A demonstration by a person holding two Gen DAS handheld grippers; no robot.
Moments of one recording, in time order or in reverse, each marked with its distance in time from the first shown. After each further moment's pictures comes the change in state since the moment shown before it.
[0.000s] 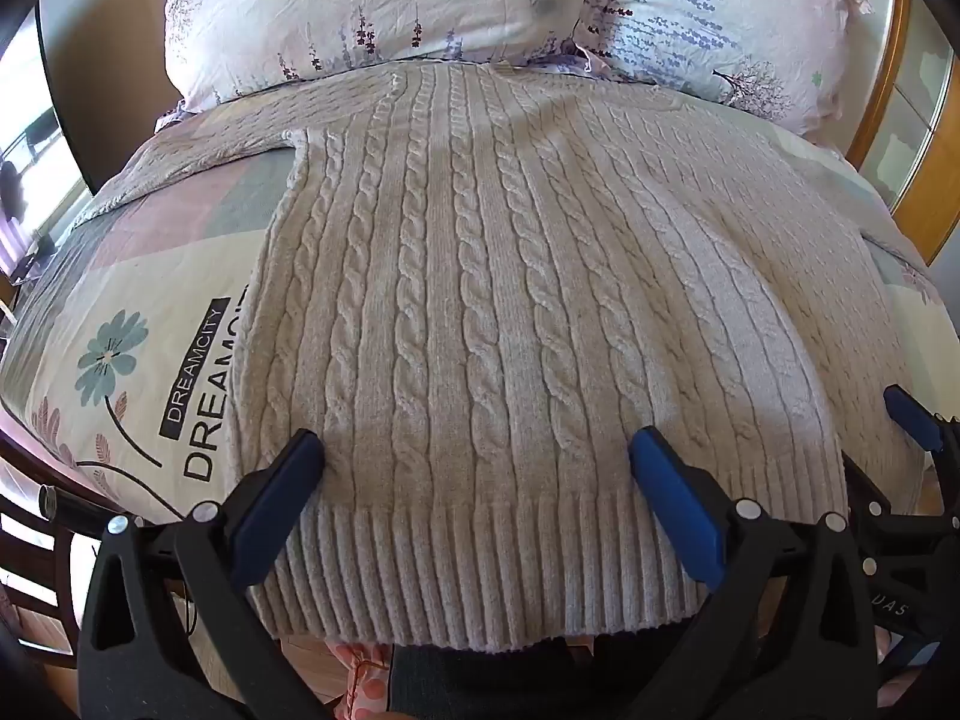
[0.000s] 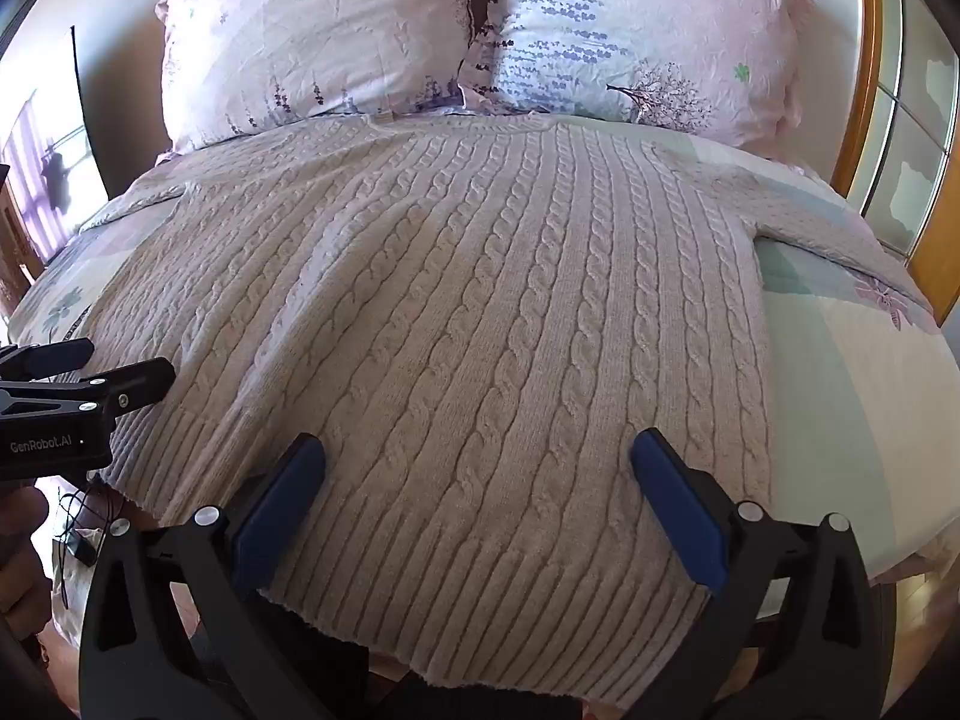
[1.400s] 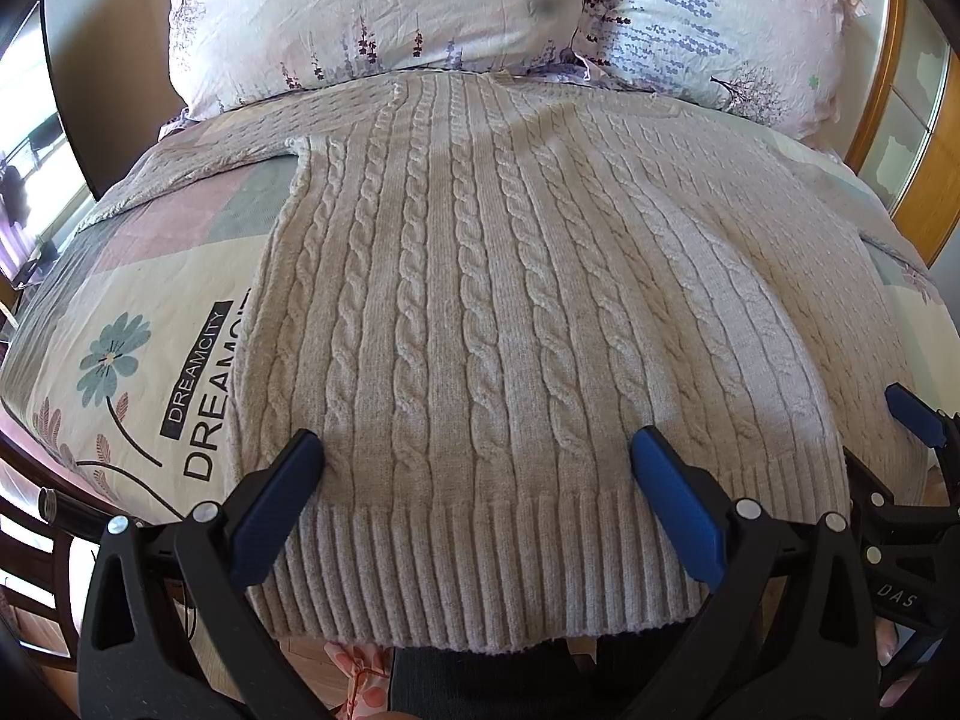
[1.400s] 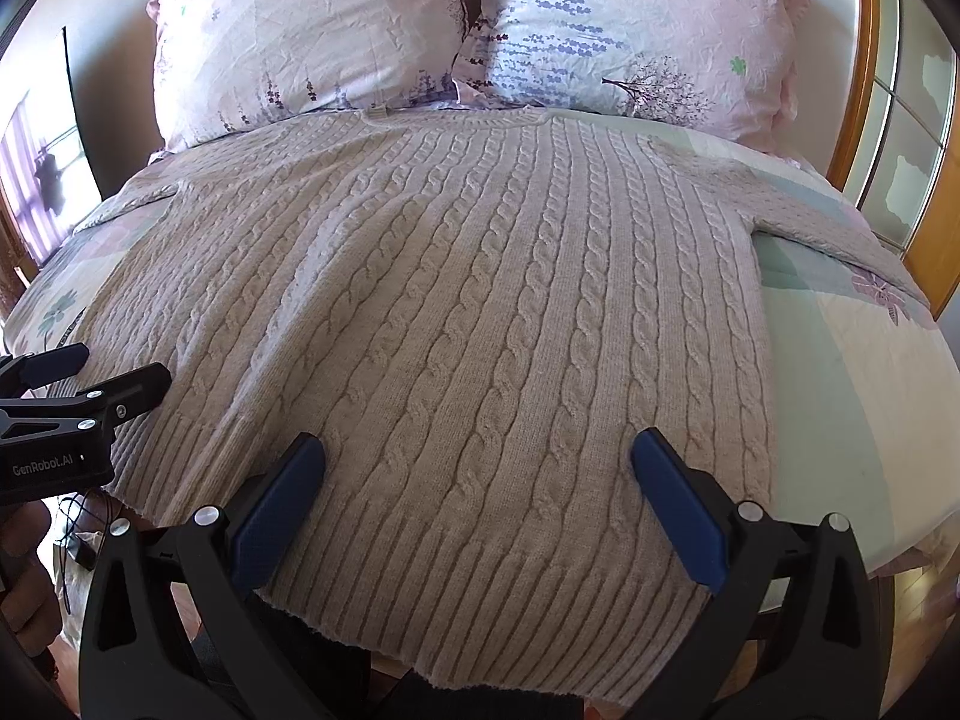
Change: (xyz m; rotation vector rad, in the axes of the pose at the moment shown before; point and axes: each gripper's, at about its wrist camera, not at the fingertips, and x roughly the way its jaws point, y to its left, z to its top) left arm -0.001 0.001 0.002 0.001 -0.015 0.003; right arm 0.003 0.000 0.003 0.003 0.011 -0.003
